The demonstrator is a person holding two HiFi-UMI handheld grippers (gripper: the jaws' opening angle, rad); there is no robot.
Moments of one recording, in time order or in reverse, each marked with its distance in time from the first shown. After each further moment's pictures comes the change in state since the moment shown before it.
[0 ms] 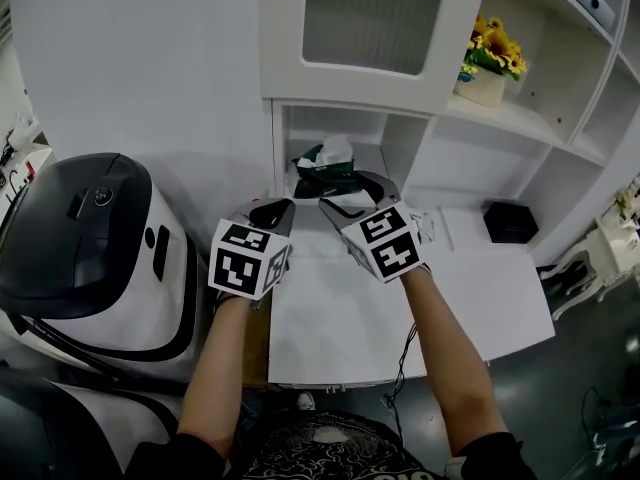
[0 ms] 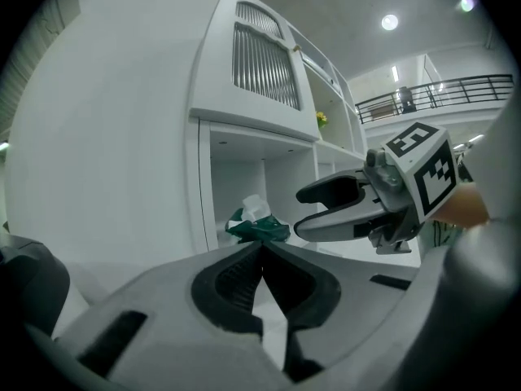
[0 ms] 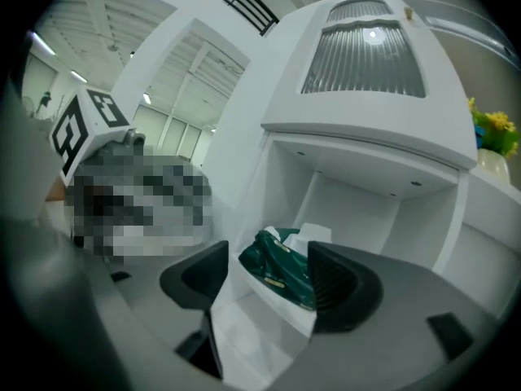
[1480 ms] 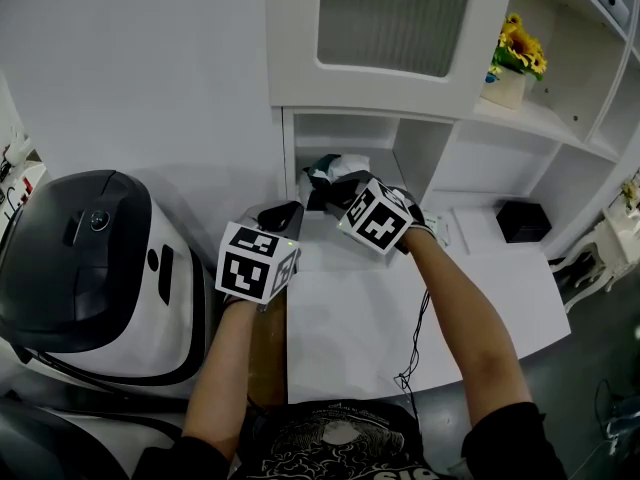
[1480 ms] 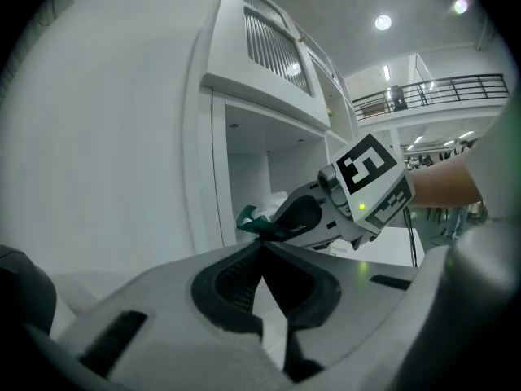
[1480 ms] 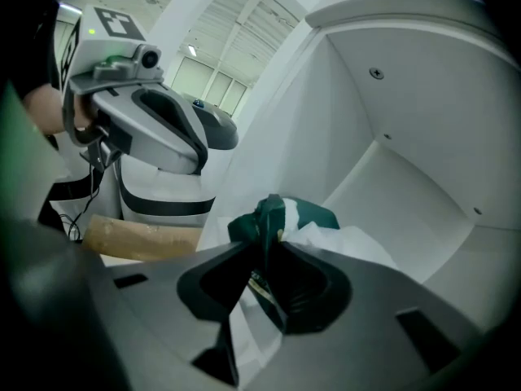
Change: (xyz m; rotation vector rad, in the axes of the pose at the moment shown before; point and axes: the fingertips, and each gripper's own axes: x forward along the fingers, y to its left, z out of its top) left arm 0.036 0.036 -0.010 0.035 0.003 -0.053; right arm 0.101 0.002 -0.043 -0.338 0.250 0.204
